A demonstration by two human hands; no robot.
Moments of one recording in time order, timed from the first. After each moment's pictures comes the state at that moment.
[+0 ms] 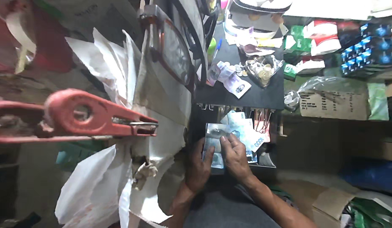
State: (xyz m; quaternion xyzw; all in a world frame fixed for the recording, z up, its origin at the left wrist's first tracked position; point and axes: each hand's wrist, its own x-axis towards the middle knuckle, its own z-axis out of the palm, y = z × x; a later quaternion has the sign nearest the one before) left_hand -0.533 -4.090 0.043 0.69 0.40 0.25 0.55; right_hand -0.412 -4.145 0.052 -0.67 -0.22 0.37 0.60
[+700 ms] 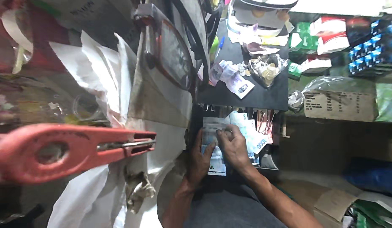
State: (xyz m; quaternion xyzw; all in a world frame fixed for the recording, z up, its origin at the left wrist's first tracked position) left_hand -0.521 -4.077 0.035 0.61 0.45 0.23 0.61; right_hand -0.395 -4.126 0.044 -0.75 -0.21 0.37 0.50
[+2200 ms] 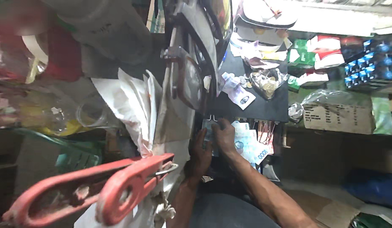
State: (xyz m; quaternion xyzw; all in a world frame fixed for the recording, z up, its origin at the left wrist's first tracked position) left_hand -0.496 -4.046 0.017 0.69 0.45 0.24 0.51; right_hand -0.380 -4.053 0.013 -0.80 -0.19 0.32 0.46
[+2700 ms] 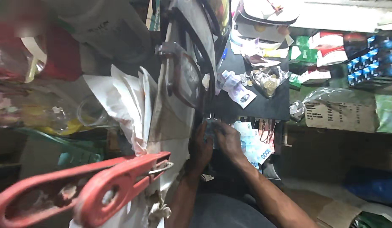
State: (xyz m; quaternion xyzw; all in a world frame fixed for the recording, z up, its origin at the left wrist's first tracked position) left_hand -0.485 -4.034 0.013 0.70 0.47 0.21 0.50; right_hand -0.377 -4.081 0.023 -0.81 -0.35 0.26 0.39
